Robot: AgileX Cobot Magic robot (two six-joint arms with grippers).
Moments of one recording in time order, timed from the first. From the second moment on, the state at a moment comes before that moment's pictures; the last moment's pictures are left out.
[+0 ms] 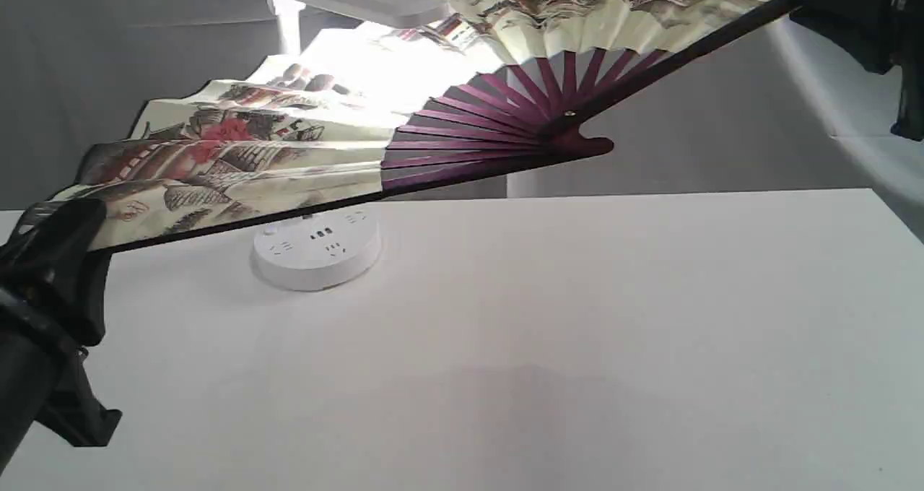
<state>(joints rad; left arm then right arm) -0.80 1.25 -0.31 -0.81 -1.15 -1.22 -0.28 1.64 -1.18 1.76 0.91 -0.72</state>
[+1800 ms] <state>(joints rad) -0.80 1.25 -0.31 -0.81 -1.14 -1.22 -0.28 1.64 -1.18 1.65 0.86 -0.62</state>
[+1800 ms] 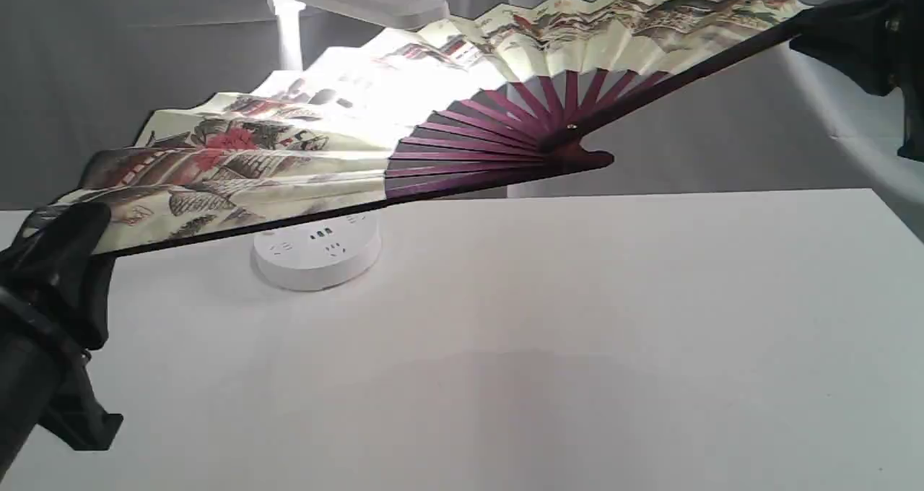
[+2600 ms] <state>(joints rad) -0.80 1.25 -0.31 -0.82 -1.03 -1.22 -0.28 1.64 -1.18 1.57 0.81 -0.60</state>
